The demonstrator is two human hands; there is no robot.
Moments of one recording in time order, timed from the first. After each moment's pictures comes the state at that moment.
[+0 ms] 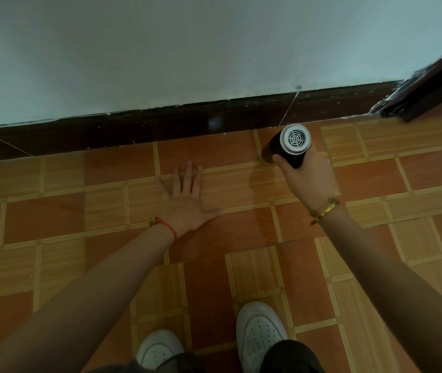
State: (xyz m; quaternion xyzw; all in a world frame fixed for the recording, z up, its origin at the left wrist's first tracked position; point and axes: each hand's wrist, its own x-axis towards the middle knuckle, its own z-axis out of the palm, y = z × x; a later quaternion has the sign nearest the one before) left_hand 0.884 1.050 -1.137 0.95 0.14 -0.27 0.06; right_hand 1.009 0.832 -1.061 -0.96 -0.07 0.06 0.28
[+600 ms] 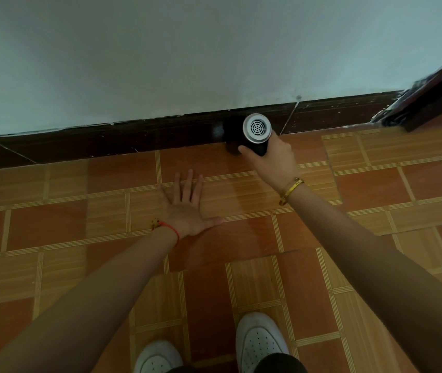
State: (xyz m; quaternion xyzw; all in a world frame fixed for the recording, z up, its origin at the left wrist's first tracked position) left_hand 0.890 1.053 -1.136 0.93 0.15 -0.33 0.08; right_hand 1.033 0.895 -1.063 -0.93 -0.14 0.10 0.32
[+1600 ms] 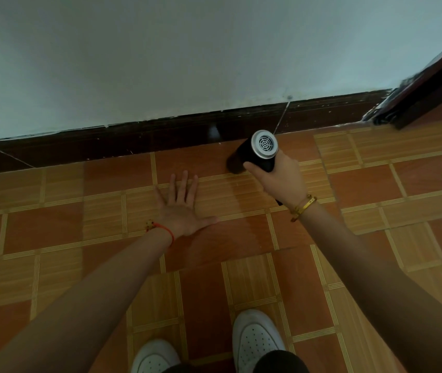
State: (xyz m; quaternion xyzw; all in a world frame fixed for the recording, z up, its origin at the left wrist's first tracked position) left_hand 0.889 1.052 -1.132 0.93 0.15 -0.33 0.08; right_hand 1.015 0.857 -1.070 -0.91 -0.15 0.12 0.36
